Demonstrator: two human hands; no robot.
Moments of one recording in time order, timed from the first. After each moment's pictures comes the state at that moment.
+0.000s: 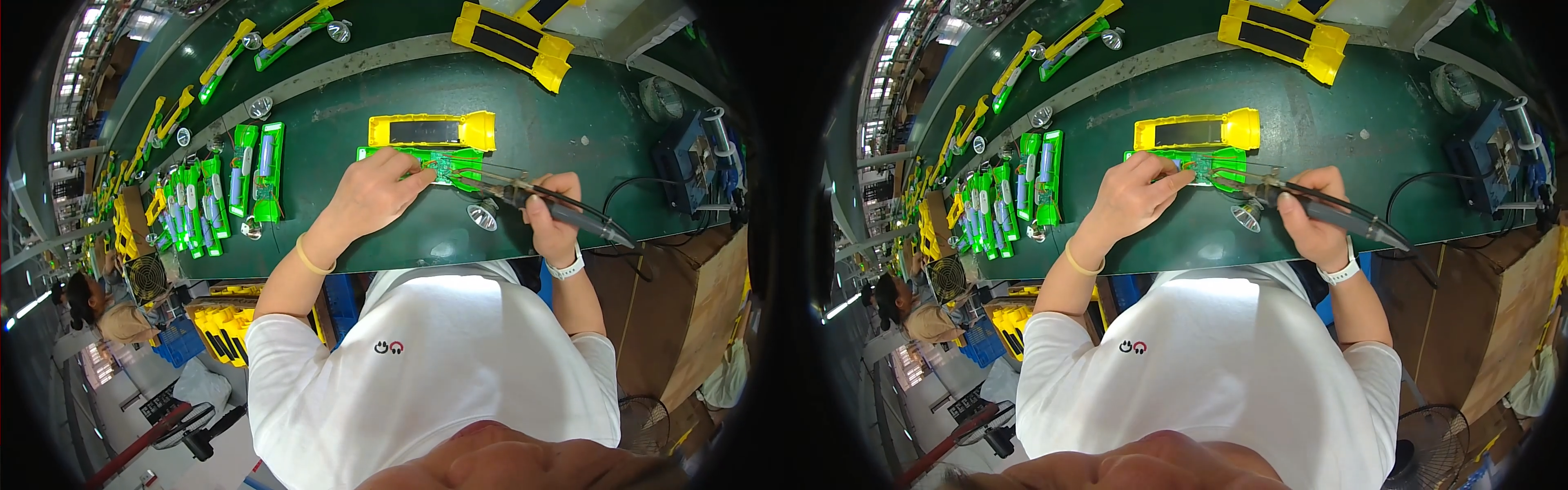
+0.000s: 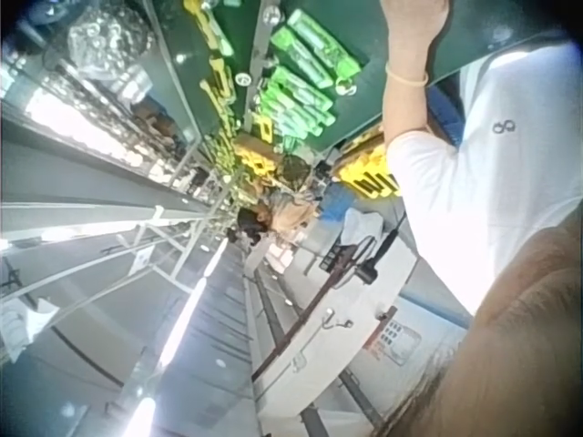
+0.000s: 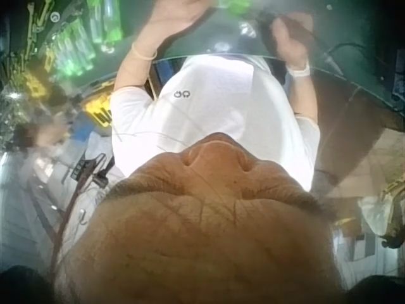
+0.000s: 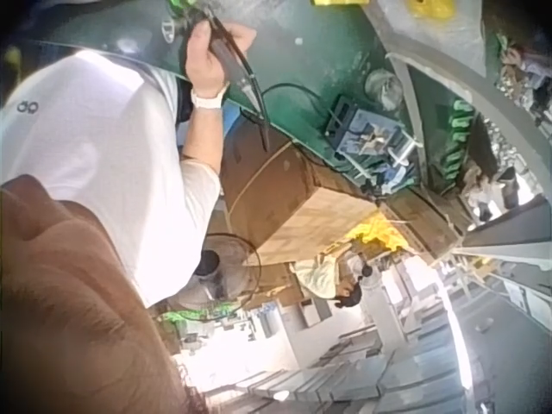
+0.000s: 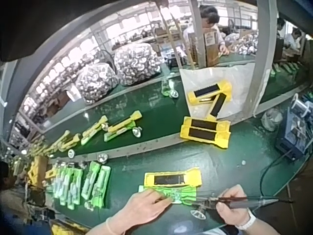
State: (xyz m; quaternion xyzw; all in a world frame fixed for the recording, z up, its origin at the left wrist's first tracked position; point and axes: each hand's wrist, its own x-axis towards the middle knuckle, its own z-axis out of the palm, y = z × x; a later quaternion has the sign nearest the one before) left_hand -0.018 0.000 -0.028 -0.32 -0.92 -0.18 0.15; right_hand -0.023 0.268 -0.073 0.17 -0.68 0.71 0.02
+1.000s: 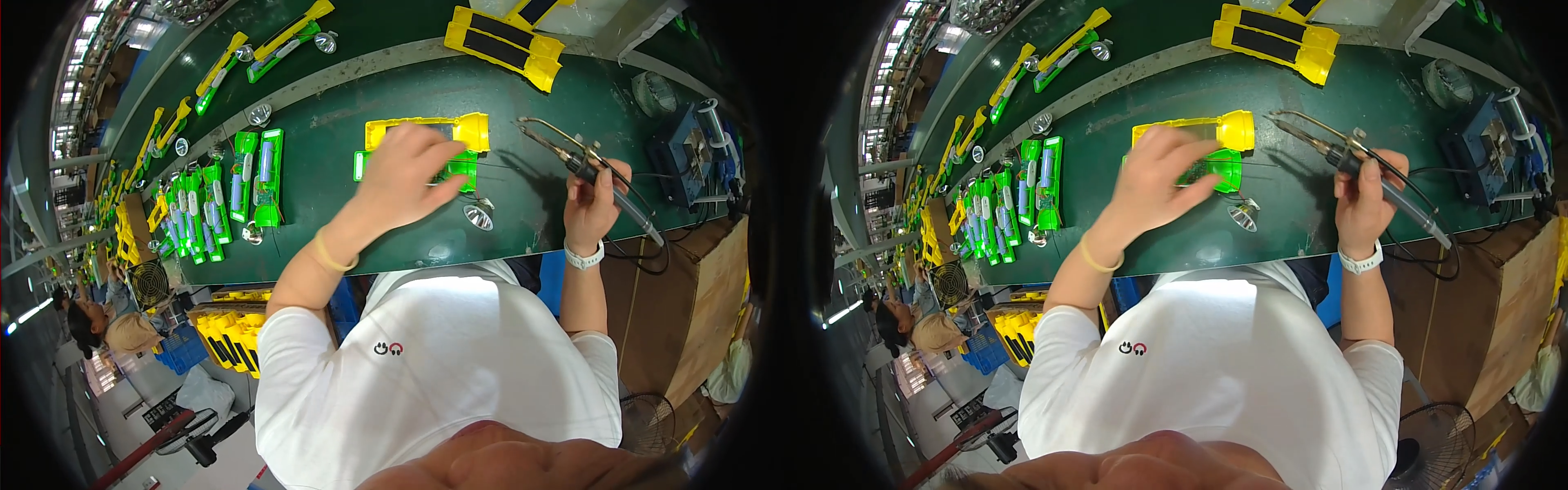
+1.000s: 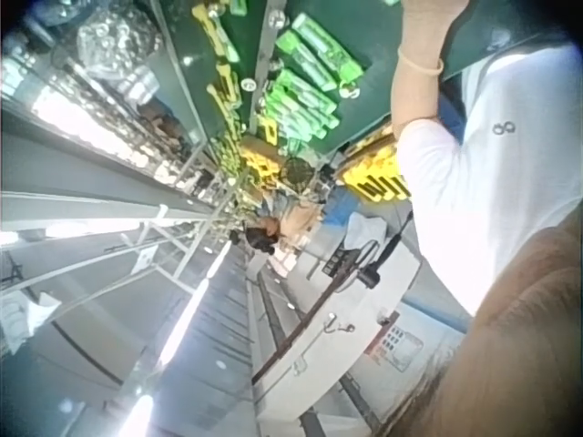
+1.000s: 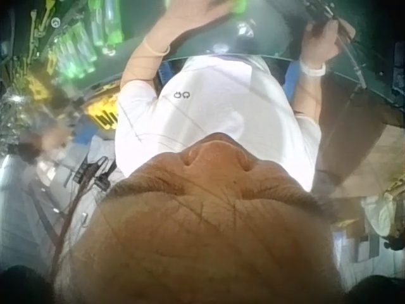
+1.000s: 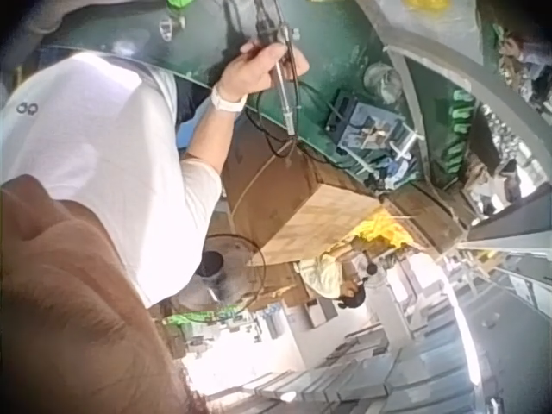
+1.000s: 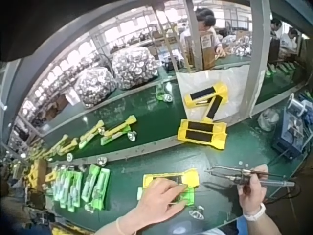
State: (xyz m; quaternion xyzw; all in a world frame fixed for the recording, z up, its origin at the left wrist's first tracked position) left_hand -0.040 0.038 -0.012 -0.26 -0.90 -0.30 0.16; right_hand -0.049 0.287 -0.053 0.04 -0.53 0.83 0.16
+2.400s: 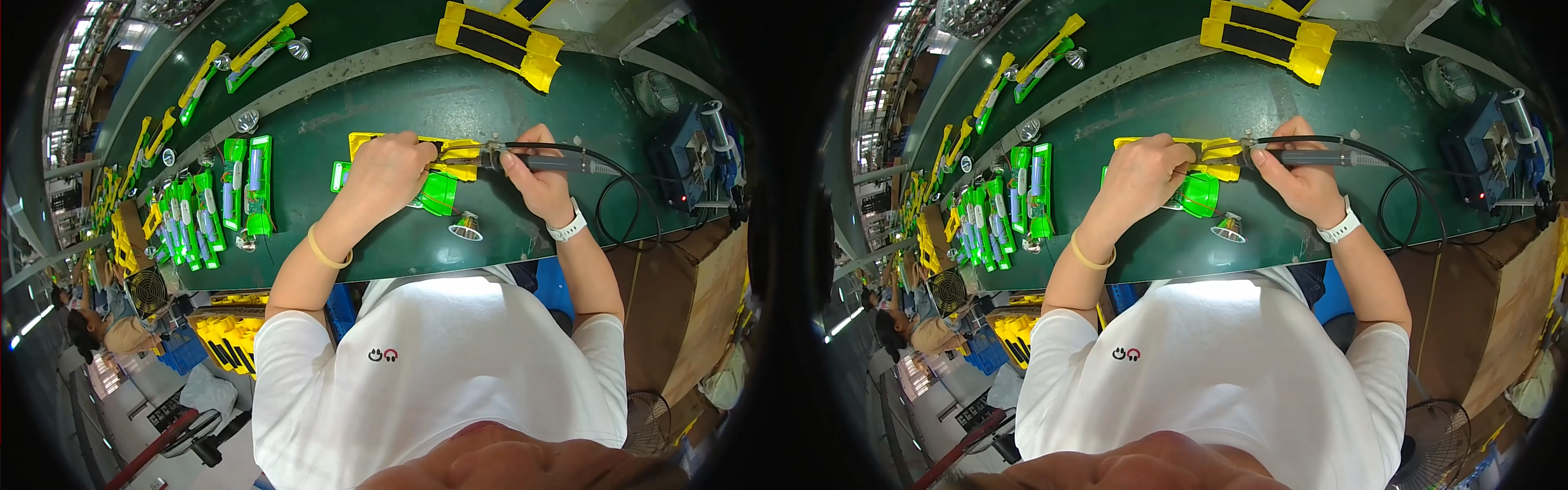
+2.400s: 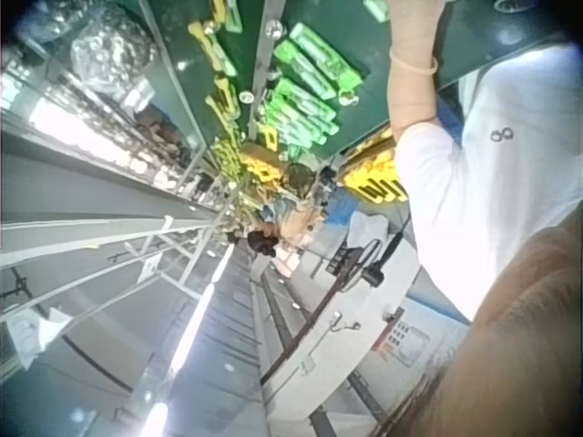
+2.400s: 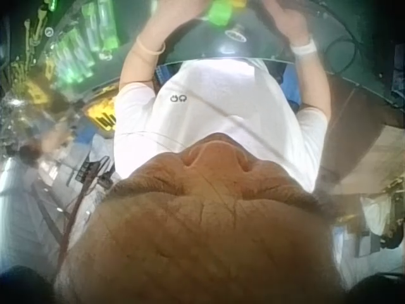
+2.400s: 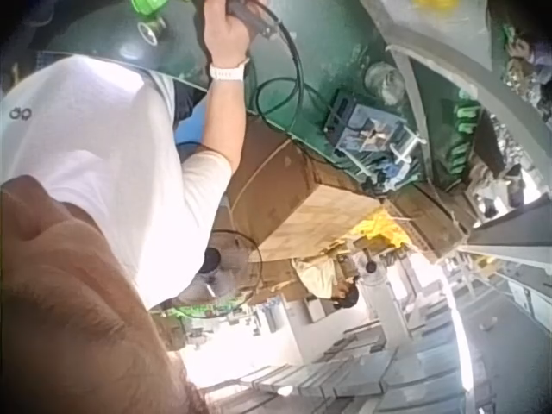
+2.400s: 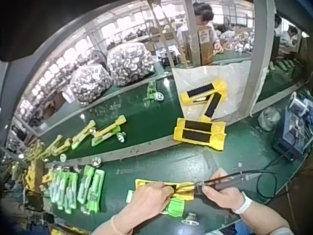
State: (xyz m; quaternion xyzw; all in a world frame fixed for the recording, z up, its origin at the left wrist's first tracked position) left_hand -0.059 0.033 -0.023 -0.21 -0.97 -0.16 0.00; right_hand -0.083 0.265 -0.080 0.18 -0.71 0.67 -0.08
